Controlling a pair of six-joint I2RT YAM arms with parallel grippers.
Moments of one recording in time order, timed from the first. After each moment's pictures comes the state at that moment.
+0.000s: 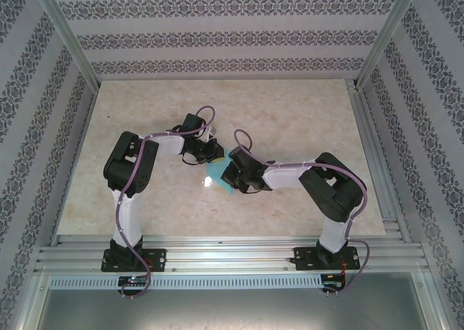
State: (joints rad) left arm -0.39 2.07 1.23 -0.20 0.67 -0.66; right arm 0.78 1.81 0.86 0.04 -0.16 1.26
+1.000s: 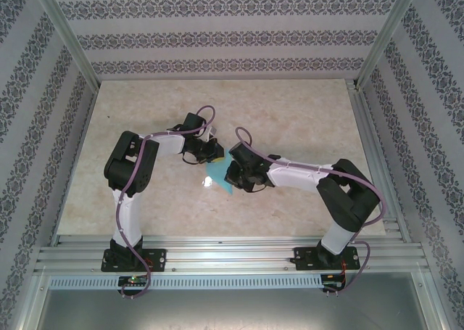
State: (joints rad) left arm -0.39 2.08 1.25 -0.23 0.66 -0.65; right arm 0.80 1.70 0.96 -0.26 -0.15 1.18
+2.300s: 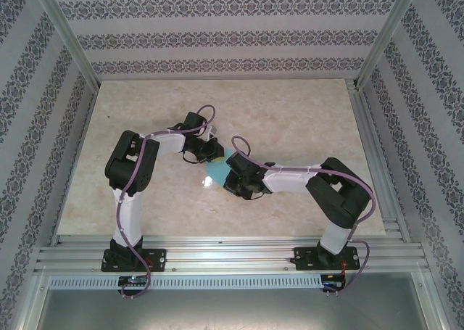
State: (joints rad) left arm -0.39 2.09 1.27 -0.26 0.66 -0.65; right arm 0.84 1.75 0.88 -0.18 -0.13 1.23
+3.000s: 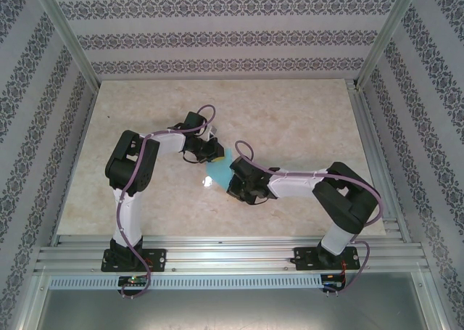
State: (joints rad) left arm -0.39 2.10 1.28 -0.27 0.66 -0.65; right arm 0.86 1.69 0.80 -0.17 -0.14 1.23
